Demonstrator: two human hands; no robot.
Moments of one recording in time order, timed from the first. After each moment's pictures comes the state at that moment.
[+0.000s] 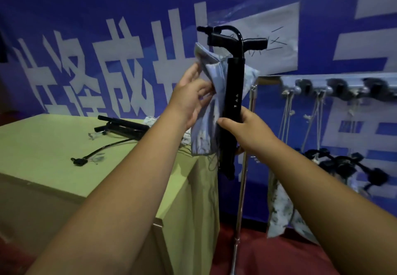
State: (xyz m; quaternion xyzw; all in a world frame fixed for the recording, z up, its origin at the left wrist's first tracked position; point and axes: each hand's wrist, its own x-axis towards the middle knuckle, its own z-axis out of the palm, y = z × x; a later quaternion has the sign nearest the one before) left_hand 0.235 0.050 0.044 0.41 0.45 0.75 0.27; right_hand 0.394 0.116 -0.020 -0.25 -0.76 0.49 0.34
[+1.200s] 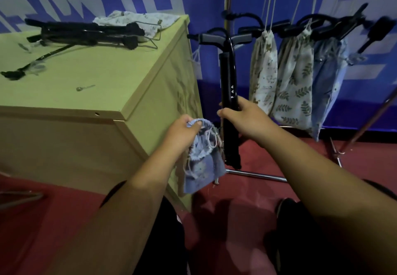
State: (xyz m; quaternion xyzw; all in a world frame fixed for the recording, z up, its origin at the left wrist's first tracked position) left_hand 0.288 -0.019 -0.307 0.36 0.82 0.37 0.24; right_hand 0.468 0.090 -0.270 -0.40 -0.72 0.51 0.23
